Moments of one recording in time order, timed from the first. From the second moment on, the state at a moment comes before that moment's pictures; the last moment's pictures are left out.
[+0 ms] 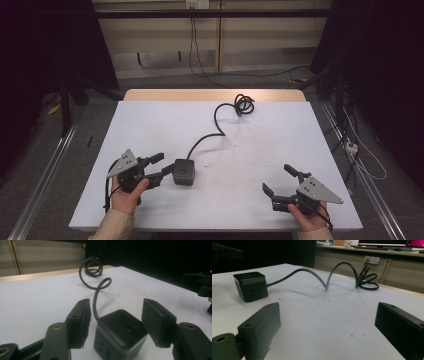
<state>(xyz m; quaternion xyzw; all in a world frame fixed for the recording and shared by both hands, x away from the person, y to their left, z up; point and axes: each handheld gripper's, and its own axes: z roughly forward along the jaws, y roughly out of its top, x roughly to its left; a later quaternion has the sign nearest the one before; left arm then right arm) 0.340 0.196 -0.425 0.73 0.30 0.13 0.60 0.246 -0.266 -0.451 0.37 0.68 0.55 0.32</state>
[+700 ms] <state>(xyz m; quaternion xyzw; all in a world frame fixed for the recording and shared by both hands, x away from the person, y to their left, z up) 0.343 0.187 -0.422 0.75 0.28 0.10 0.60 0.246 -0.266 -0.451 0.37 0.68 0.55 0.32</state>
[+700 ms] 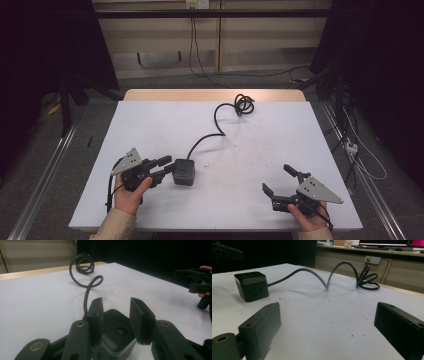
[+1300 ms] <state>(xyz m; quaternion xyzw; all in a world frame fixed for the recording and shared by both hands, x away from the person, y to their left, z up) 0.344 0.182 -0.422 0.75 0.27 0.08 0.59 0.246 -0.266 -0.451 0.37 0.68 0.55 0.32</state>
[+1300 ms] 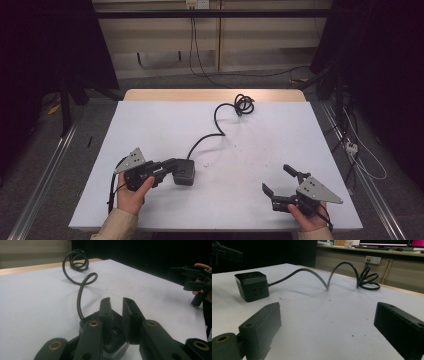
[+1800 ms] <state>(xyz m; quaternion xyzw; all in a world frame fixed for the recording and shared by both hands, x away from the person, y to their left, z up) 0.345 0.178 -0.423 0.76 0.27 0.08 0.59 0.246 -0.266 -0.450 0.37 0.68 0.55 0.32</state>
